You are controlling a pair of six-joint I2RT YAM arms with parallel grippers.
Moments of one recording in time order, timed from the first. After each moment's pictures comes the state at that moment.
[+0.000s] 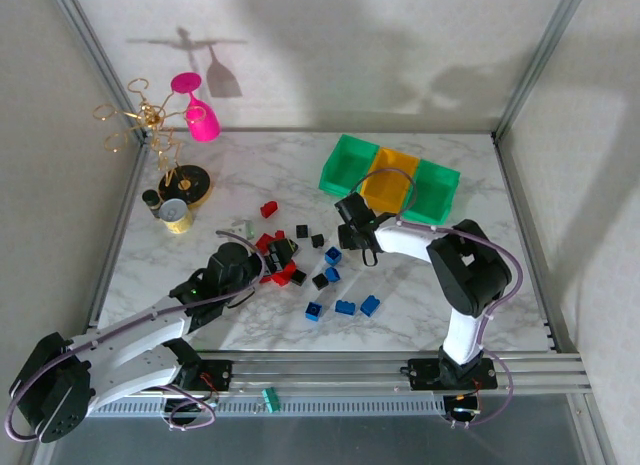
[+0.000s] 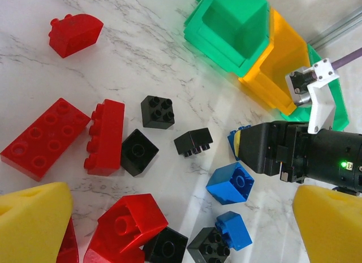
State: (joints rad) left arm -0.68 0.97 0.41 0.10 -0.20 -0.79; right arm 0.66 1.83 1.06 -0.29 0.21 0.39
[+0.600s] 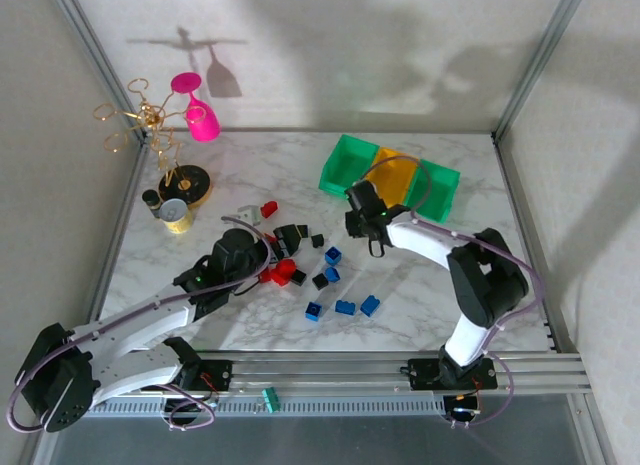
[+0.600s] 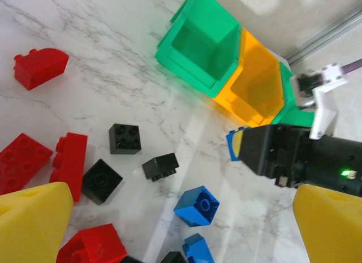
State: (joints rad) left arm -0.70 1.05 0.56 0.08 -0.21 -0.79; right arm 0.61 1.70 1.09 -0.34 0.23 0.39
